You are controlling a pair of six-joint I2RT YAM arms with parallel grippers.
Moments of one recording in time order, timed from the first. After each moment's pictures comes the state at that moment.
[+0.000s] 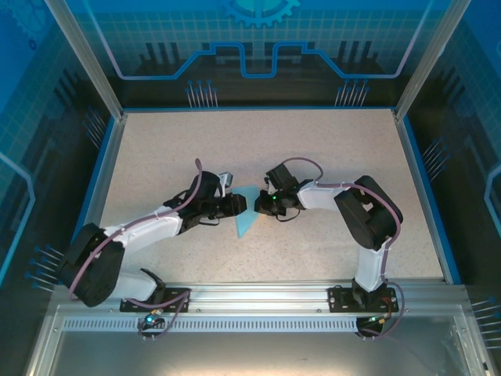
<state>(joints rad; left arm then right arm) -0.55 1.34 0.66 -0.03 0.32 -0.76 0.62 1.89 1.01 -0.15 -0.36 0.80</state>
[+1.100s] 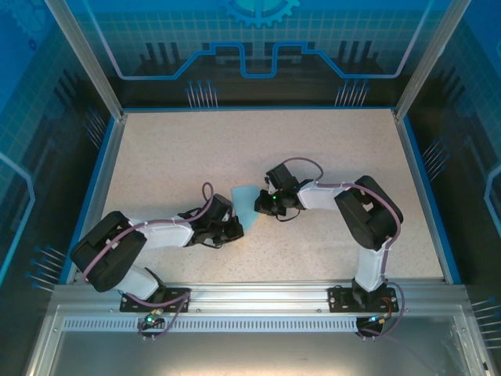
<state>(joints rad) -0.66 1.49 0.53 0.00 0.26 -0.98 0.62 1.88 1.01 -0.15 -0.36 0.80</state>
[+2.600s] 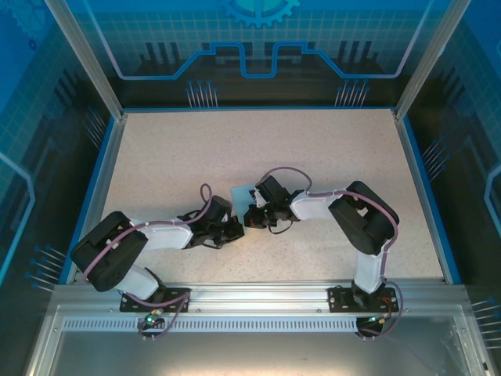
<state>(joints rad) -0.66 1.49 0.49 0.08 0.26 -1.03 0.74 1.89 0.96 -0.08 -0.44 0.73</state>
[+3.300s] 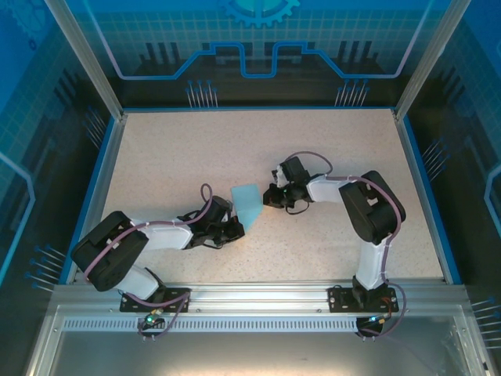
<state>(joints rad) -0.66 1.50 0.48 0.09 0.27 -1.01 0.49 1.92 1.02 -0.14 -0.46 0.63</state>
